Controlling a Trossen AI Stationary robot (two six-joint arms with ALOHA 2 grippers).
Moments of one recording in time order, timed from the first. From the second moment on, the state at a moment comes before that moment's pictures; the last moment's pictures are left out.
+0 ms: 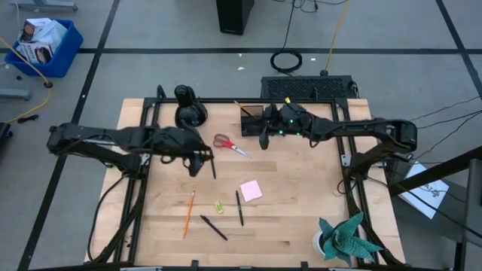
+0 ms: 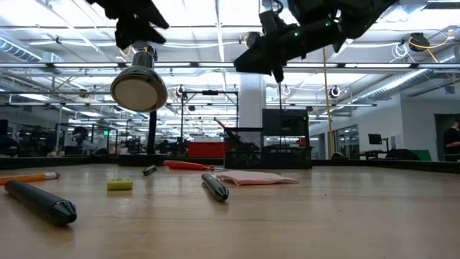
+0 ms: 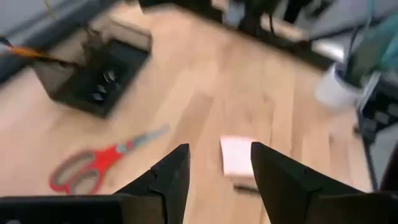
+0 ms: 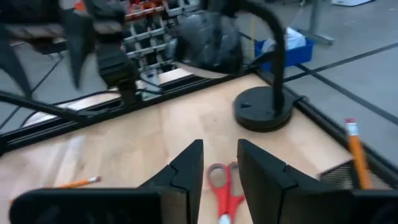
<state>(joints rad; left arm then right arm) -0.03 1.04 0.92 -0.46 -0.11 -0.40 -0.30 1.46 0.89 0.31 -0.11 0.19</state>
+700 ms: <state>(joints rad) -0.29 1.38 0.92 -0.45 0.01 0.00 -0.20 1.46 0.88 0.20 -0.11 0.26</state>
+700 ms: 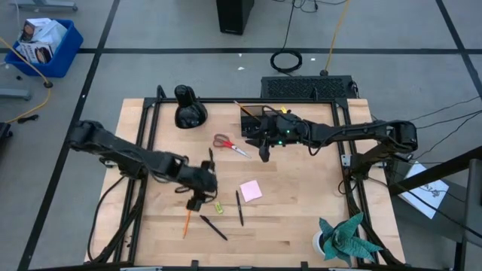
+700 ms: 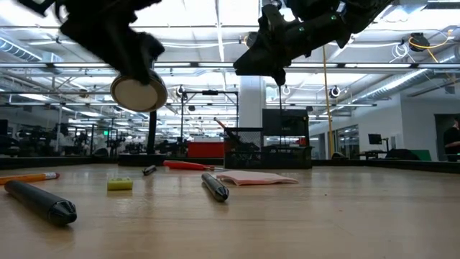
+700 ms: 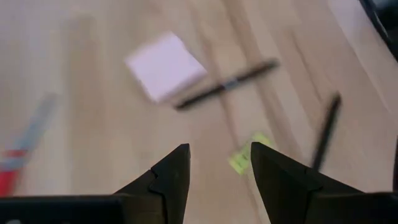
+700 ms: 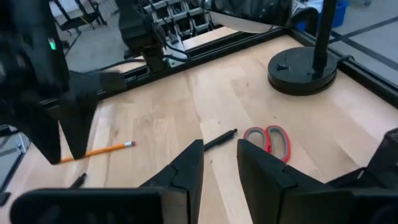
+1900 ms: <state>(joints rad) -0.36 1.73 0.92 -0.34 0.05 0.47 -0.08 1.46 0.88 0.18 -0.11 0.28</state>
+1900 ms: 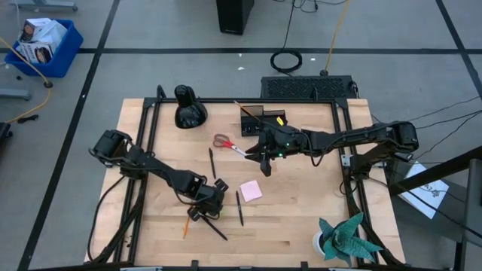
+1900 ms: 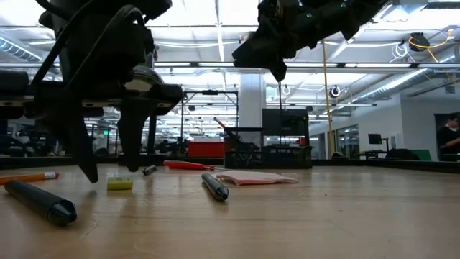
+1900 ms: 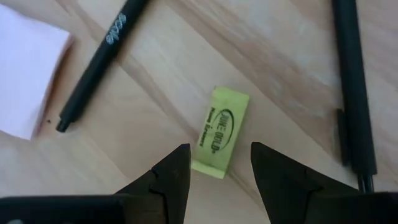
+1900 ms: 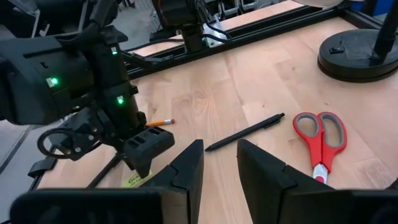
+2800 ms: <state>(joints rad) -0.35 1.78 0.92 -0.26 0.12 0.45 -0.08 1.46 0.88 0.18 -0.10 0.31</state>
